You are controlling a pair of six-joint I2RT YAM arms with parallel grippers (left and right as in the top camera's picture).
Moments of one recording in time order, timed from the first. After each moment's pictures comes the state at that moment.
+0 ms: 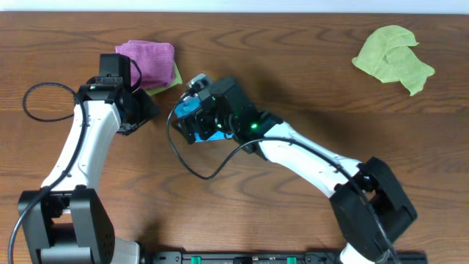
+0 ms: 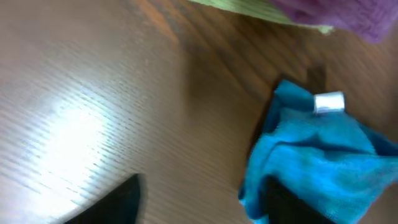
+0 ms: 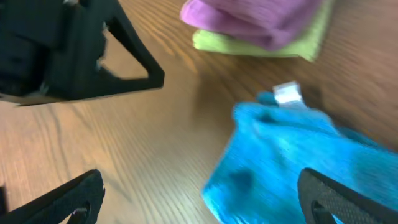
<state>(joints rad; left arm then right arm) 0.02 1.64 1.22 -0.84 0.10 -0.59 0.72 1.84 1.25 -0.08 -0.31 0.28</state>
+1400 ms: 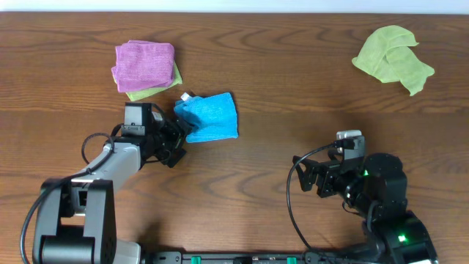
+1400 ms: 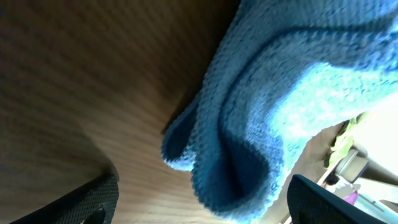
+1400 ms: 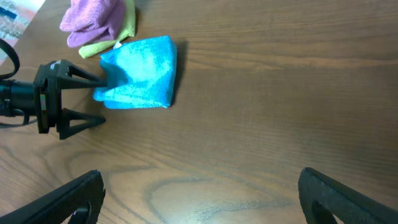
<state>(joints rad) -0.06 1.63 0.69 -0.15 0.59 -1.06 0.22 0.63 0.58 -0.59 -0.29 0.29</state>
